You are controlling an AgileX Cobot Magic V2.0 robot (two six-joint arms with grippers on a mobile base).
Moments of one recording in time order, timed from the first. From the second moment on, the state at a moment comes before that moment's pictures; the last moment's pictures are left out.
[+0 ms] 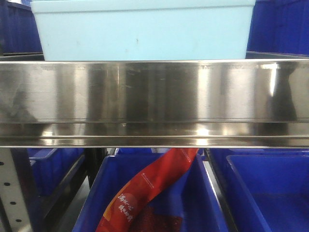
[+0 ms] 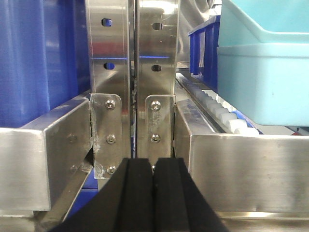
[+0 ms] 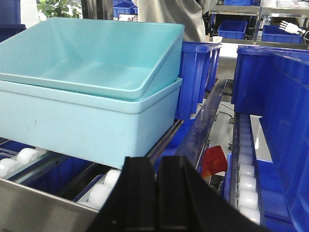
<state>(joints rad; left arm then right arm) 0.00 0.01 0.00 0.05 0.08 -0.04 0.39 0.32 -0.37 -0.13 0.19 0.14</state>
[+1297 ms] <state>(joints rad) 0.00 0.01 0.00 0.05 0.07 -0.03 0.01 0.00 0.00 0.07 0.14 0.01</state>
